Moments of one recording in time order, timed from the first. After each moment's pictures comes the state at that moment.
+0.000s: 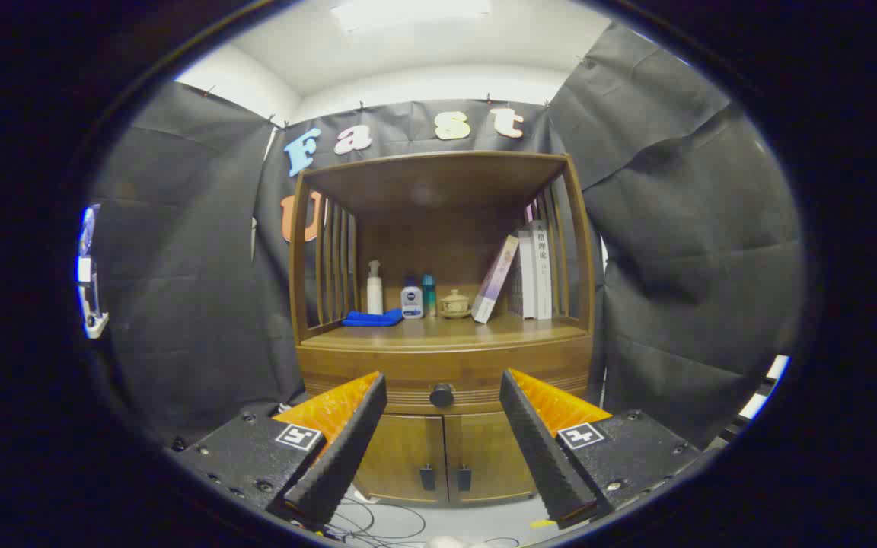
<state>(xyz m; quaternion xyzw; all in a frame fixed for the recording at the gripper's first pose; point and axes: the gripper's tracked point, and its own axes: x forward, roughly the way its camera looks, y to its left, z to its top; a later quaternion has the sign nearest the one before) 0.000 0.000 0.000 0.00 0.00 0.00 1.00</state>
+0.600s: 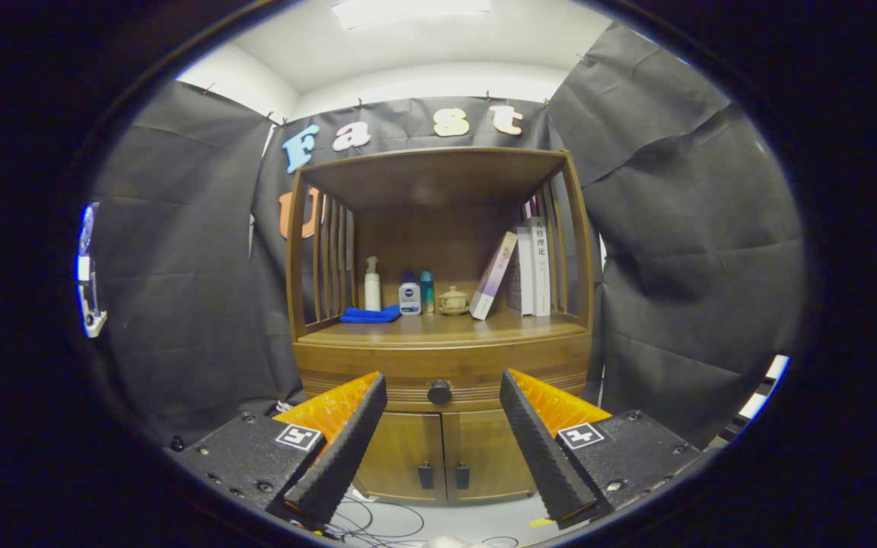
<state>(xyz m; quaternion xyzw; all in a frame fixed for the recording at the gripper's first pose) 0.004 0.003 -0.003 0.00 0.01 0.00 1.00</state>
